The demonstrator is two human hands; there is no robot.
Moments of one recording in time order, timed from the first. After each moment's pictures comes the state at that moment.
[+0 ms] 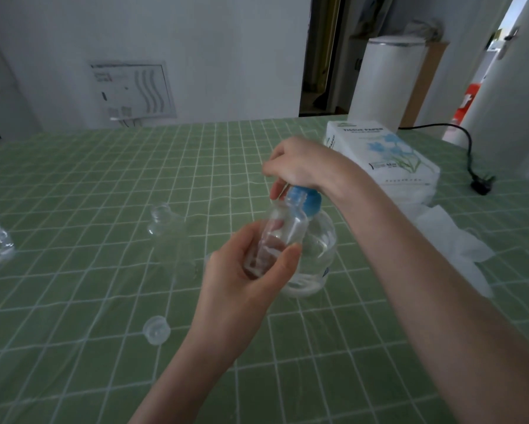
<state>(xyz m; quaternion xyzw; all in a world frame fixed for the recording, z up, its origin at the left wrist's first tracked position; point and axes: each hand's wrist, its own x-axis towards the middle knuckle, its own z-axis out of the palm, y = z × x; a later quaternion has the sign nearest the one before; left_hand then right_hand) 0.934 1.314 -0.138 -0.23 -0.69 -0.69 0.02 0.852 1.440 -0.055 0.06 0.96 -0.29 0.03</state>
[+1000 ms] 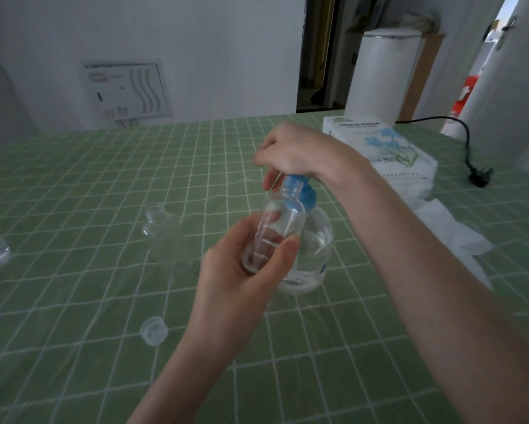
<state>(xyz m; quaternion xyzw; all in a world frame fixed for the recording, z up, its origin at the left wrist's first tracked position) 0.932 1.316 -0.138 -0.25 -0.68 -0.68 0.04 0.852 1.439 -0.045 0.03 0.96 -0.28 0.01</state>
